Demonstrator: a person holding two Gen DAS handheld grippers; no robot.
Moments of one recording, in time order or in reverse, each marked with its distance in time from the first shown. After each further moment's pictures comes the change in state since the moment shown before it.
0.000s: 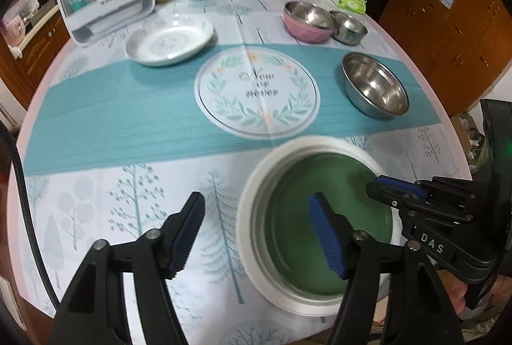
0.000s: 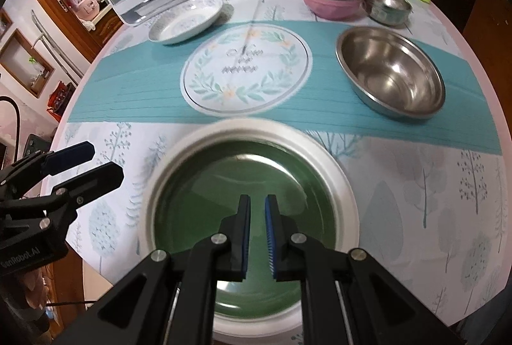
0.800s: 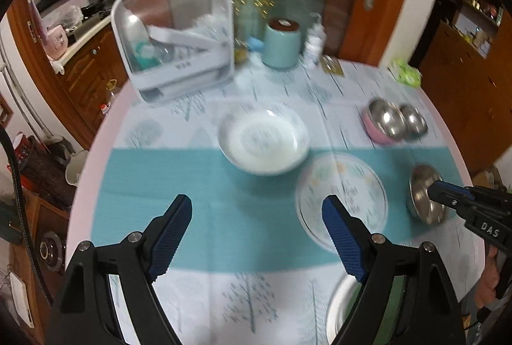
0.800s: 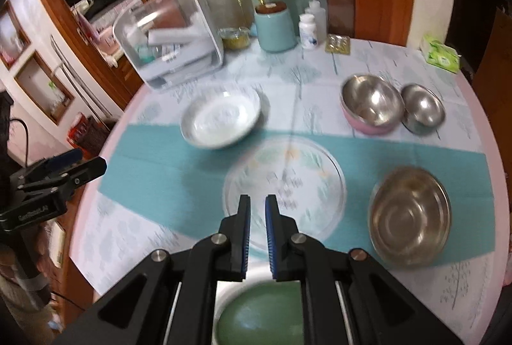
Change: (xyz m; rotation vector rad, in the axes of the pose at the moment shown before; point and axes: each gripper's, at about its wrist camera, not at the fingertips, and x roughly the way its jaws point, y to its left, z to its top) left arm -0.058 0.135 0.143 -0.115 -0.144 0.141; right arm -0.043 0.039 0.172 -0.024 -0.136 0.104
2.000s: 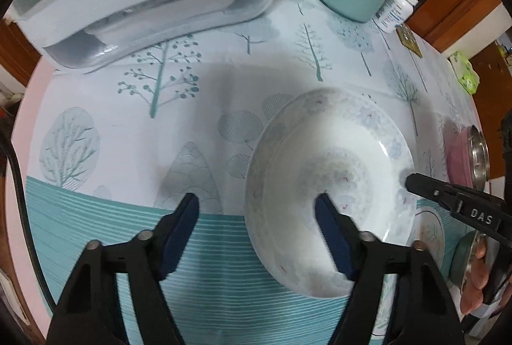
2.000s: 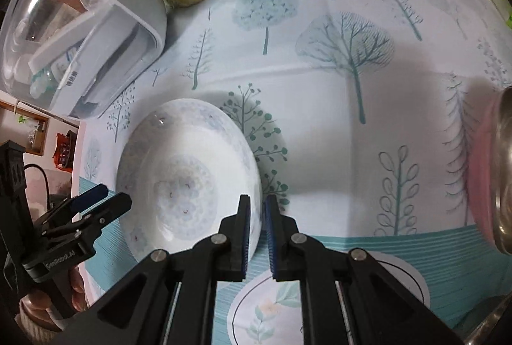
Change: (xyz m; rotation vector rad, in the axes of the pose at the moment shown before) left arm 0.284 0.063 0.083 -0.101 0.353 -0.103; right arm 0.270 -0.021 0.122 0.182 0.333 0.031
